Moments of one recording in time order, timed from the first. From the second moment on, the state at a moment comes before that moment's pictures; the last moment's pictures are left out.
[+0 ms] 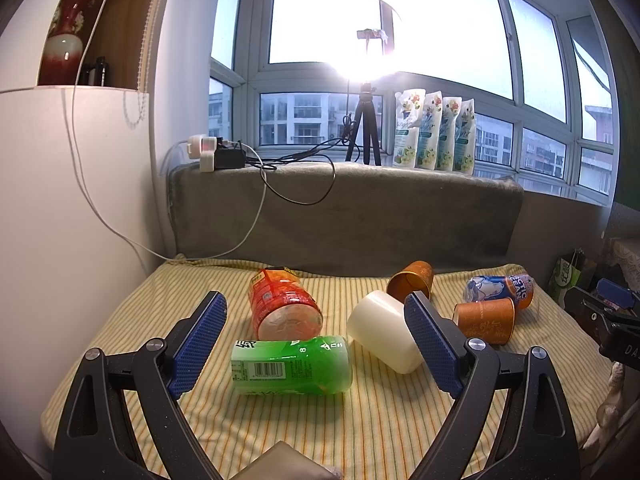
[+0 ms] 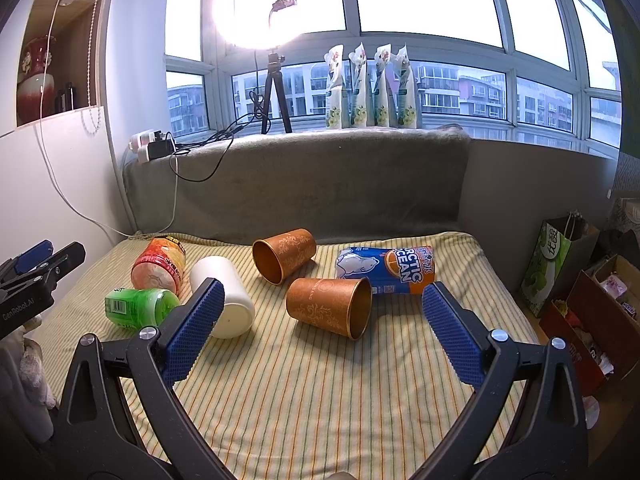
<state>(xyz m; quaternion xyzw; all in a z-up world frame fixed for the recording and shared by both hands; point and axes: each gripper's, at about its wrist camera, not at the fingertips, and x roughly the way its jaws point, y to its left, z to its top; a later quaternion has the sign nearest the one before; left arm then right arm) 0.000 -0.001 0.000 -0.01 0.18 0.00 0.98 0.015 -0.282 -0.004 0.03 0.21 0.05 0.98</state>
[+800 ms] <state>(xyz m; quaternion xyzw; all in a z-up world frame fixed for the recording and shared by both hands) 0.001 0.004 -0.004 -0.02 0.18 0.00 0.98 0.024 -0.276 -0.007 0.02 0.22 0.06 0.97</state>
